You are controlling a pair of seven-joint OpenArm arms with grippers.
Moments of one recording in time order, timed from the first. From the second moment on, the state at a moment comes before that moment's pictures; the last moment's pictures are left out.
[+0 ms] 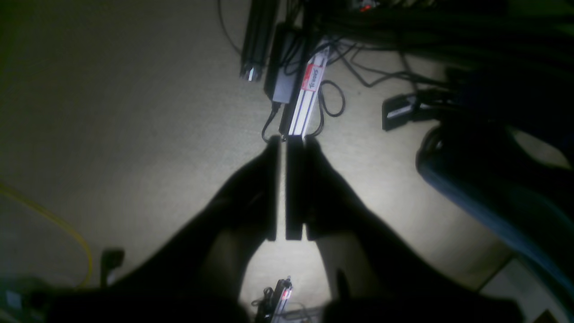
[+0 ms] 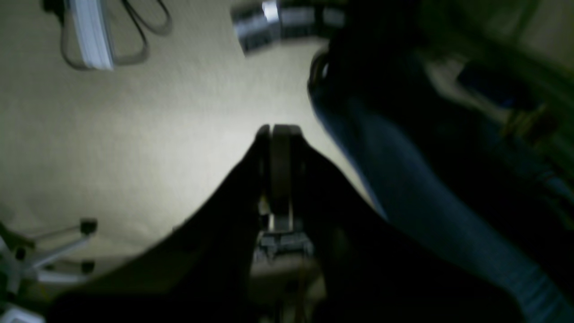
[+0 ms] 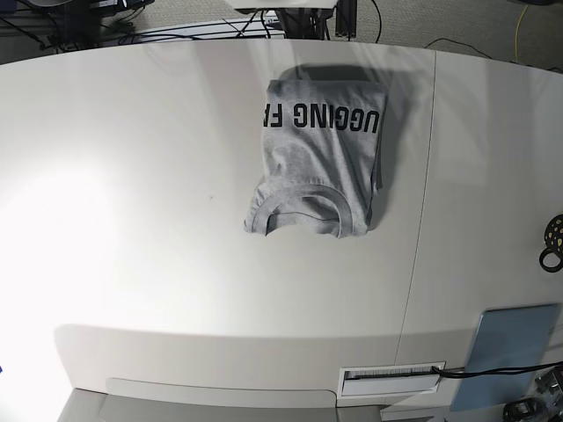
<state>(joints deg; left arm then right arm) 48.2 -12.7 -35.0 67.6 -28.9 -42.8 32.1 -61.9 15.5 7.3 103.4 -4.3 1.3 -47.6</state>
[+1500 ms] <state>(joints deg) 12.6 -4.8 -35.3 14.1 16.6 -28.4 4.1 -16.6 15.0 7.4 21.7 -4.6 18.6 -2.9</state>
